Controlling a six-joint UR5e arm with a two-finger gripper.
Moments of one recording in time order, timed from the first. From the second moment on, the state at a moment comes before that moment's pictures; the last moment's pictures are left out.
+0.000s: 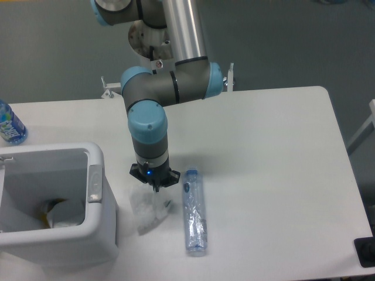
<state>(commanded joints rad) 2.26 -1.89 -1.80 -0.87 1.54 0.47</state>
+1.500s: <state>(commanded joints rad) 2.20 -1.59 -1.61 -0.85 0.99 0.06</state>
